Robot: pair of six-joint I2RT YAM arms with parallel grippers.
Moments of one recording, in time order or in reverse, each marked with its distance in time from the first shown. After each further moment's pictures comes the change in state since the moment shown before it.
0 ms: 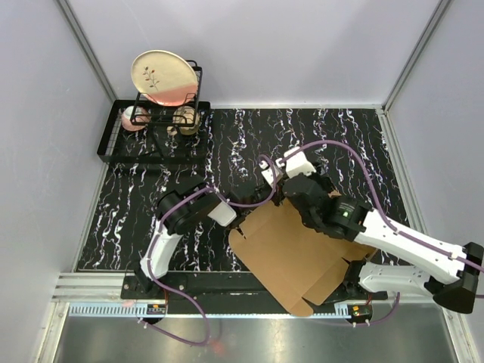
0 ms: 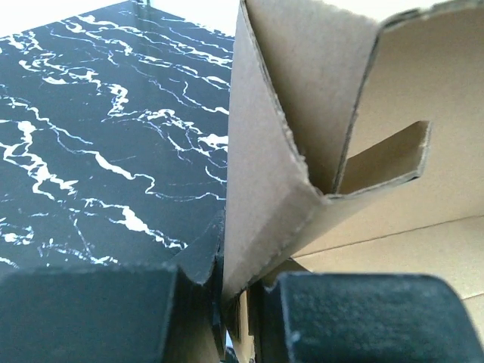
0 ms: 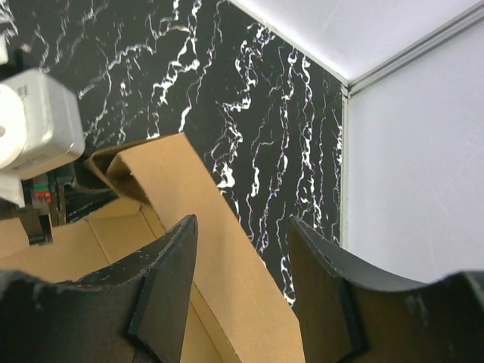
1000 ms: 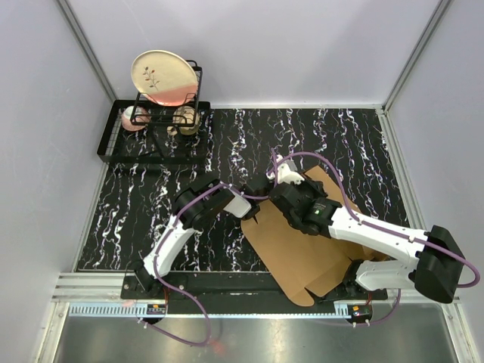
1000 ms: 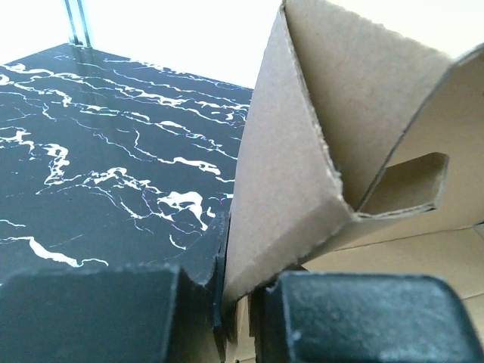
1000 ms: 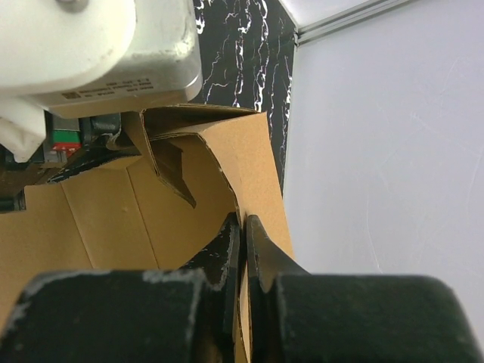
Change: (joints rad) left arm 0.000 0.183 0.286 -0.009 0.147 -0.030; right arm -0.073 0.150 -0.194 0.128 0.107 -0.116
